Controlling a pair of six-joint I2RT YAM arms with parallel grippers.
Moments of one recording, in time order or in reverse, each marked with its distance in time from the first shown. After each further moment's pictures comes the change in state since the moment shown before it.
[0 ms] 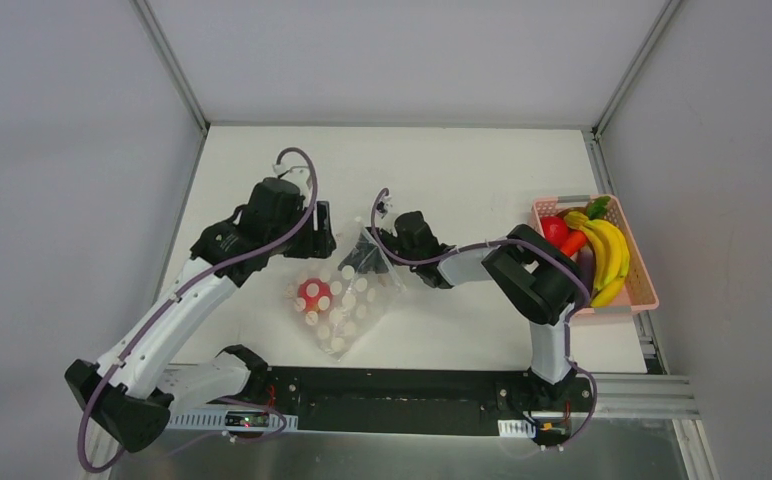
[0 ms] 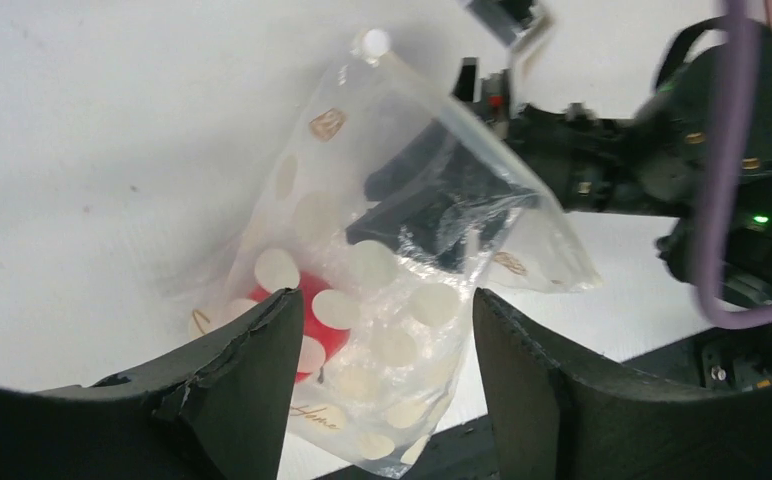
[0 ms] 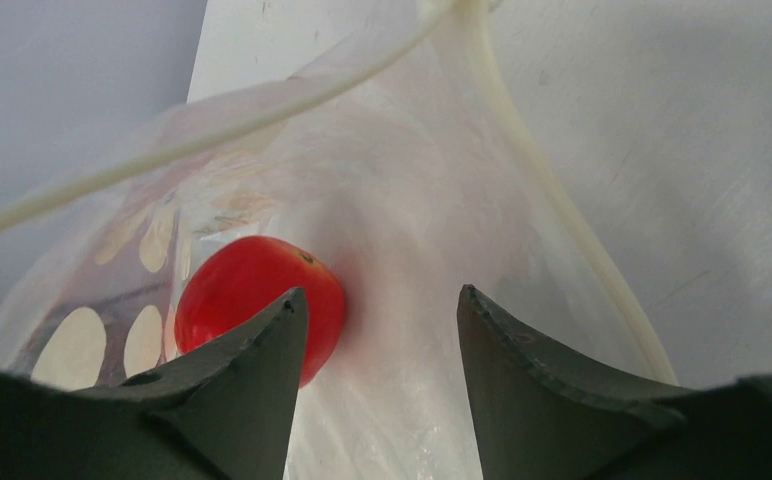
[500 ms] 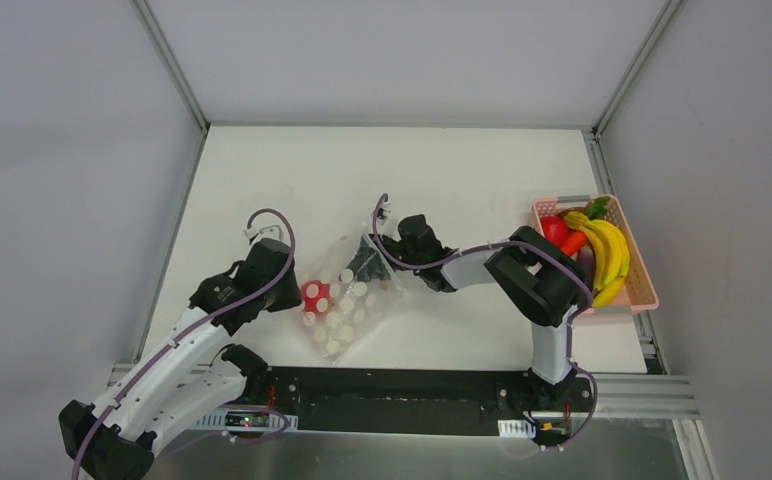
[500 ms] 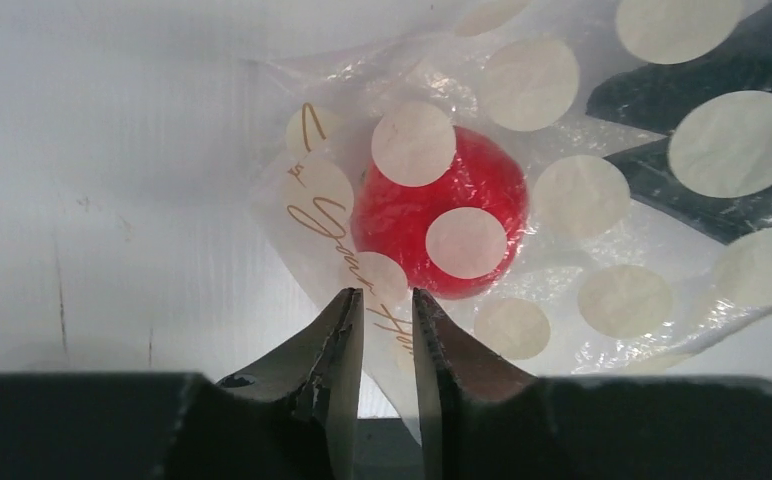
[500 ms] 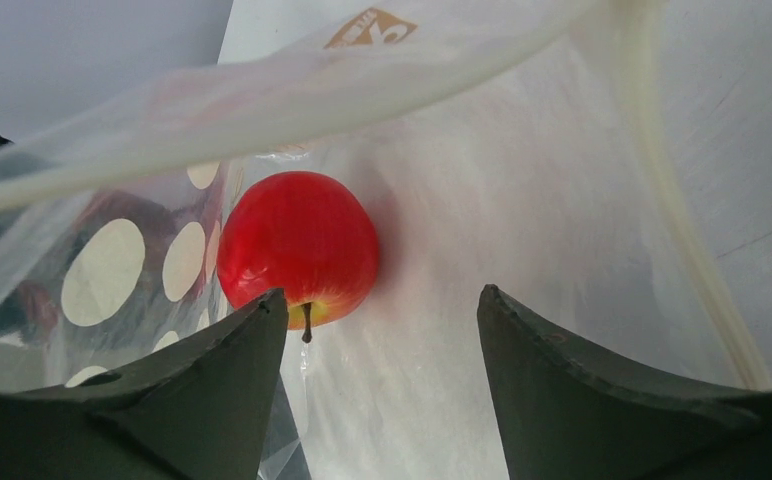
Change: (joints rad) left arm 0.000 -0.336 -0.487 -0.054 -0.175 -0.291; right arm 0.000 -0.032 -0.043 0.013 -0.105 -0.018
